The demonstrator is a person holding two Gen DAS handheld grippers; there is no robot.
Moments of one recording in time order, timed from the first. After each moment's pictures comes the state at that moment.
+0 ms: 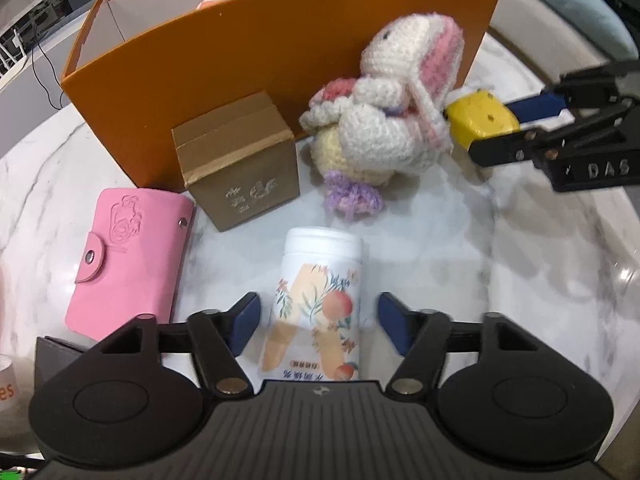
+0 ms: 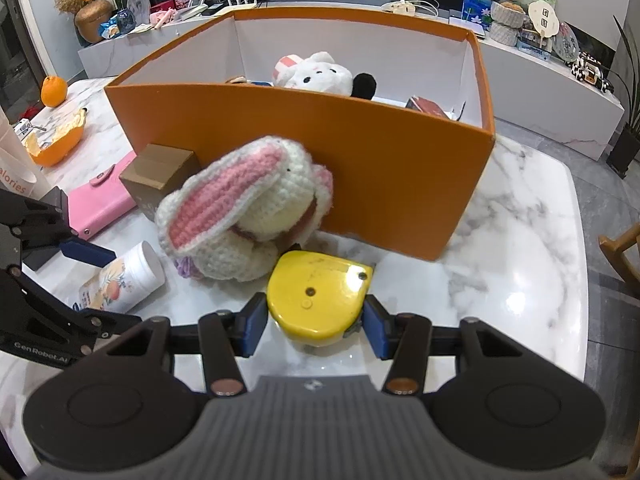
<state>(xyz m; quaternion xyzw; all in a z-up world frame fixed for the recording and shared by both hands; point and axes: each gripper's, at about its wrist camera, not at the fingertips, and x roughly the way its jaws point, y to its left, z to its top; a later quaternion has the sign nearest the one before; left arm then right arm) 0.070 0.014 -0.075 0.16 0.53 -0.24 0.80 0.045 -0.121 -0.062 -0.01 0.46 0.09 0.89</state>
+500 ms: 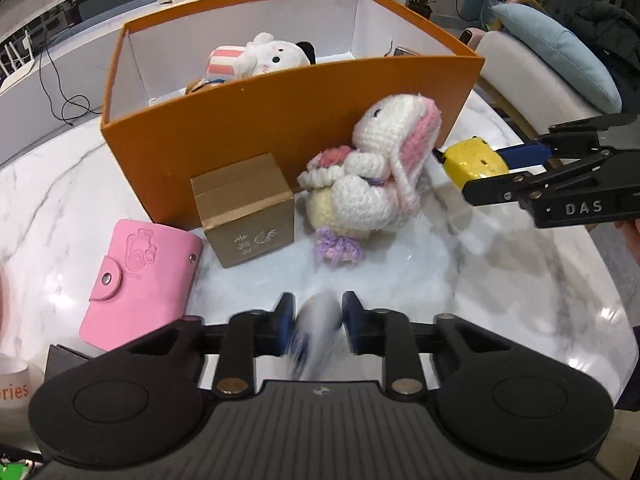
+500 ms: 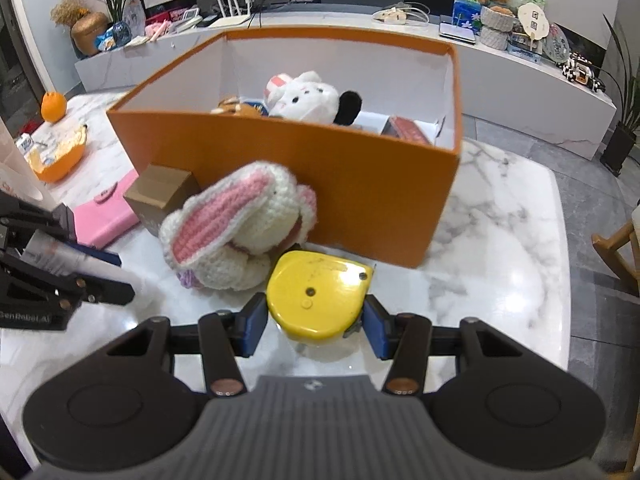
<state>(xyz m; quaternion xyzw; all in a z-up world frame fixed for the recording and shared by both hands) 0.062 0.030 -0.045 0.11 0.50 -0.25 0.82 0.037 -0.134 -0.042 0.00 0.44 0.08 0.89</state>
